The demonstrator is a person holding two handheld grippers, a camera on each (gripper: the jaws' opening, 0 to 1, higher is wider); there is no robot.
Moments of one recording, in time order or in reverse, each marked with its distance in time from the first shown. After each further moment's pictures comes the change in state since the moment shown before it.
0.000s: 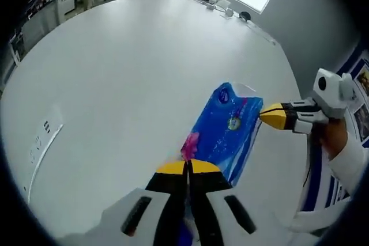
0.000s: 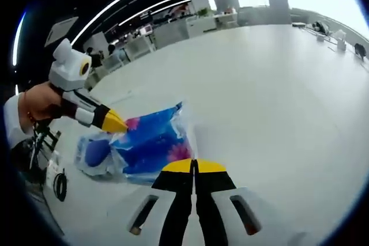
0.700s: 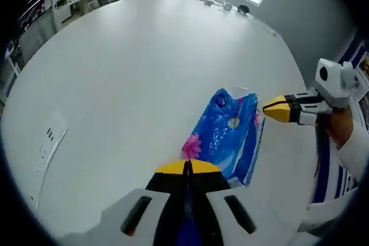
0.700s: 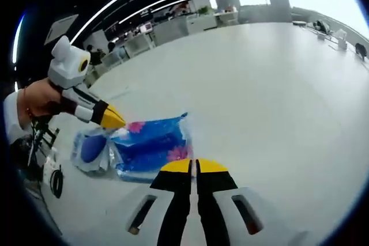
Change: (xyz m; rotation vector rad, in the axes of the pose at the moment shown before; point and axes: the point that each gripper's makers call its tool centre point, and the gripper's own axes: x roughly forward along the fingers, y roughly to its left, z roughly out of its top) left arm 0.006 0.008 -0.005 0.075 0.004 0.033; right arm 0.006 -0.010 -0.010 -0.011 0.005 -0.005
